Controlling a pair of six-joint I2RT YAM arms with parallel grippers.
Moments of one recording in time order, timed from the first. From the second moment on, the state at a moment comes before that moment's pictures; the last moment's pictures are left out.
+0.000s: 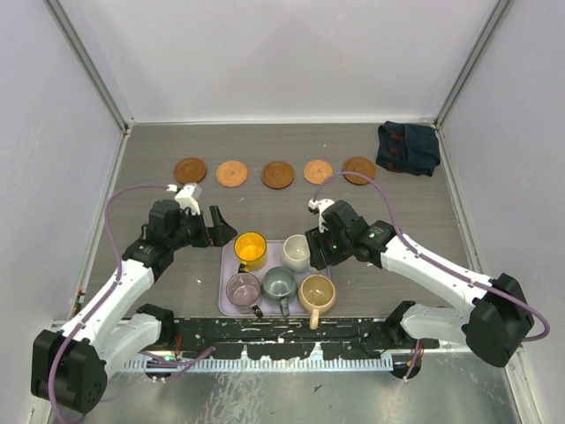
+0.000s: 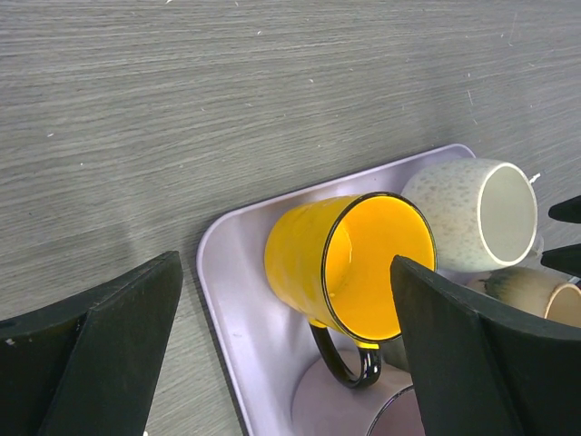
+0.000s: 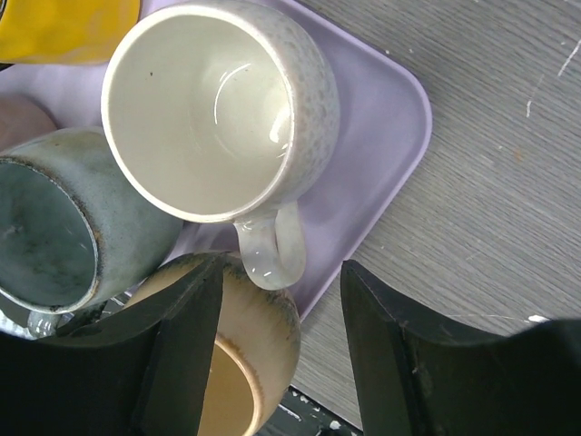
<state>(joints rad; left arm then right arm) -0.29 0.91 0.54 -0.20 0.32 -0.41 0.74 1.15 0.79 -0.60 -0.07 0.30</state>
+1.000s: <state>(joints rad) -0.32 1.00 0.54 -0.19 0.32 -0.41 0.80 1.34 0.75 -0.47 -0.07 0.33</state>
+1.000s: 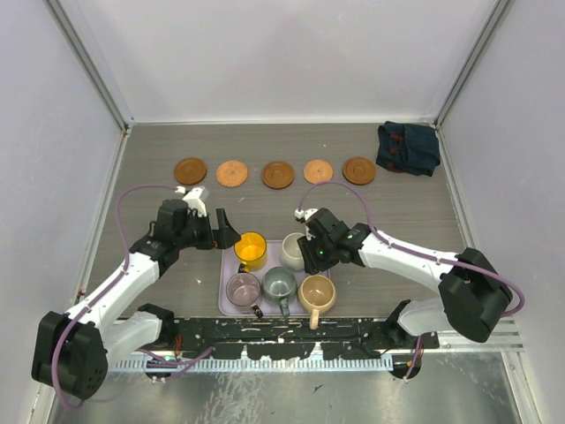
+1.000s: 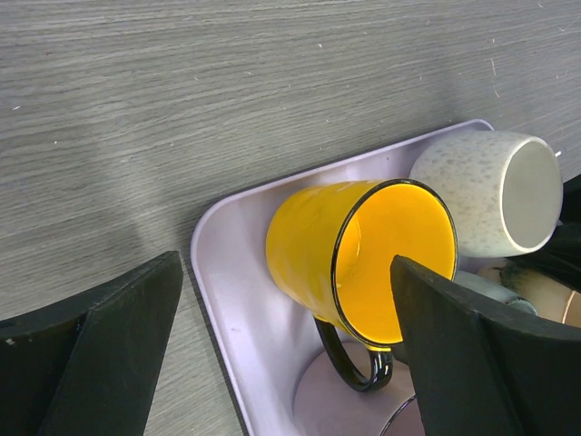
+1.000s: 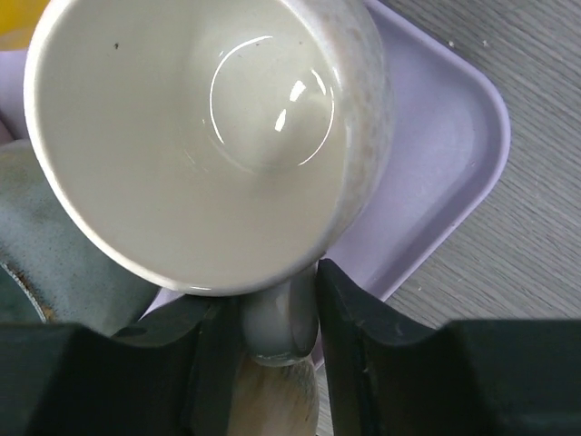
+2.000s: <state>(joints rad) -0.32 1.02 0.53 -0.17 0.32 -0.41 0.84 1.30 0.79 -0.42 0.12 0.29</state>
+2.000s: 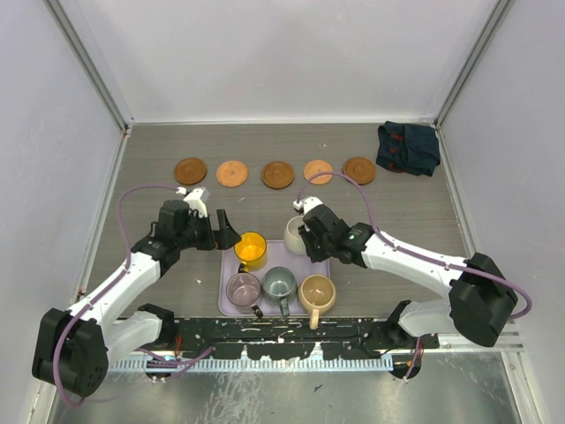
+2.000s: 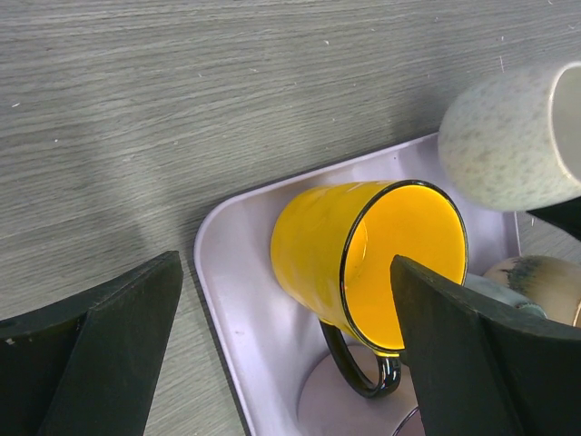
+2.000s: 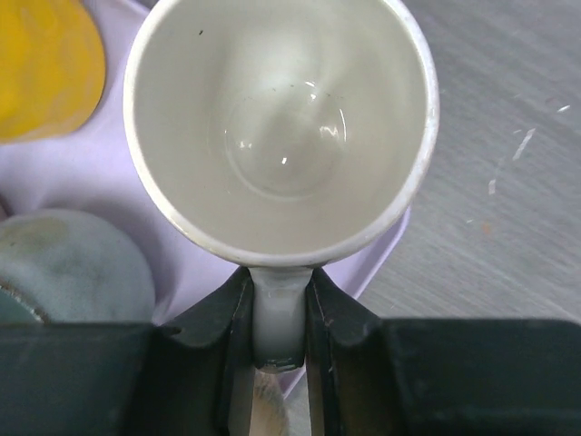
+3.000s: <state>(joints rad) -0.32 1.02 0.52 -0.17 0.28 -0.40 0.30 1.67 1.05 -0.05 0.19 0.07</state>
